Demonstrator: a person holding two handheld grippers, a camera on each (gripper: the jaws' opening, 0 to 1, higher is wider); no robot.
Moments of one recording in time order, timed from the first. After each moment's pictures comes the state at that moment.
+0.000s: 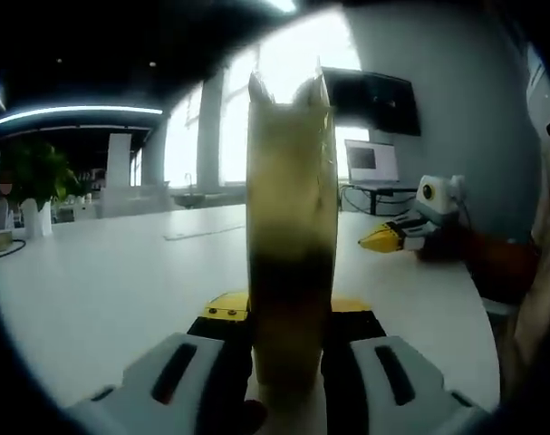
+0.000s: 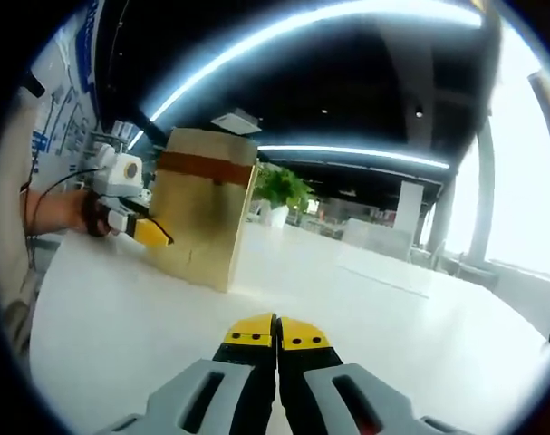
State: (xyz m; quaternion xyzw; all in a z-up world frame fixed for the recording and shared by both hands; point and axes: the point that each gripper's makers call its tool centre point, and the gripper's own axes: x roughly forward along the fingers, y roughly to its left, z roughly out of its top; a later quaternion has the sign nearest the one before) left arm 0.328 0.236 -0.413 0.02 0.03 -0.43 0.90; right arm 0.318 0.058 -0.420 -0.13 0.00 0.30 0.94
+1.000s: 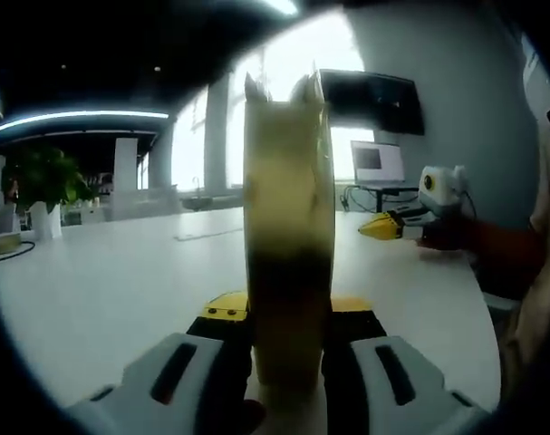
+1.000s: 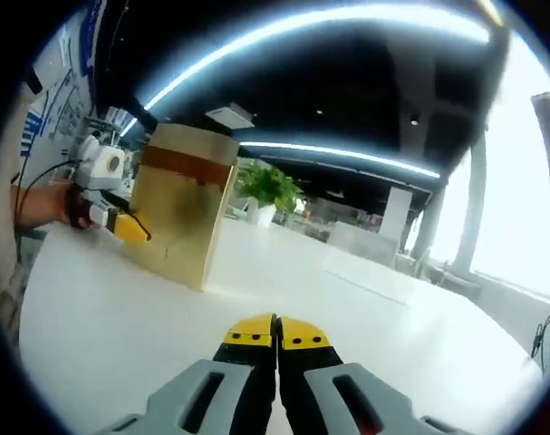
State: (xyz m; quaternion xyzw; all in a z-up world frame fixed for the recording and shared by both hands) left arm 0.321 0.251 -0.414 0.03 0.02 -0.42 0.91; right arm 0.325 0.059 -0.398 -0.17 -0.01 0.26 0.95
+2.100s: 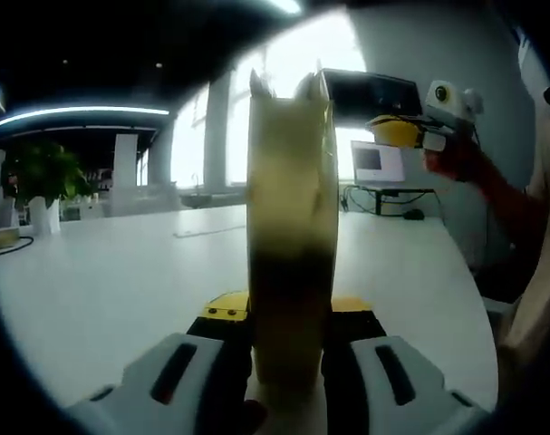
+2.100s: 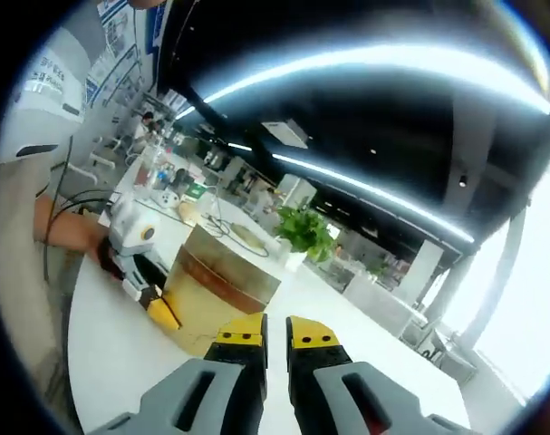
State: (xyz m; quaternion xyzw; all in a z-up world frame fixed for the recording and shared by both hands) left arm 0.318 0.248 -0.414 0.02 0.02 -0.42 0.91; right arm 0.287 0.128 -0.276 -0.27 -0.07 0.35 0.90
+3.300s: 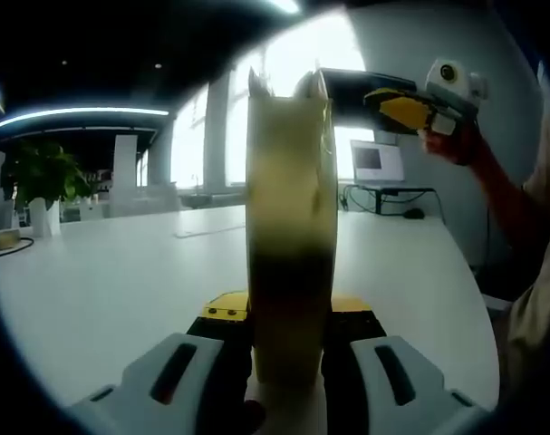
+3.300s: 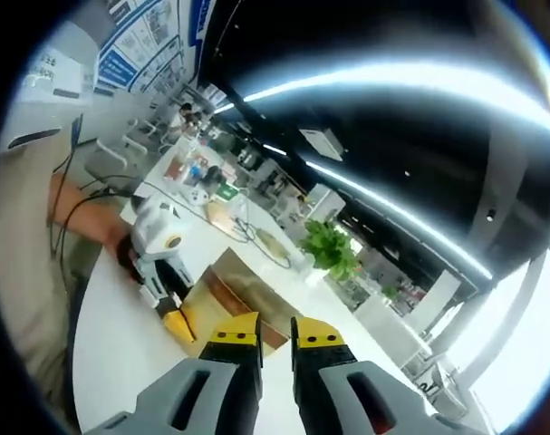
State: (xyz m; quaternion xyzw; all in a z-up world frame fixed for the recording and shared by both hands) left arm 0.318 0.249 -0.413 0.03 0.02 -0.42 0.91; right arm 0.275 0.166 -0.258 -0.34 -0.10 0.40 0.84
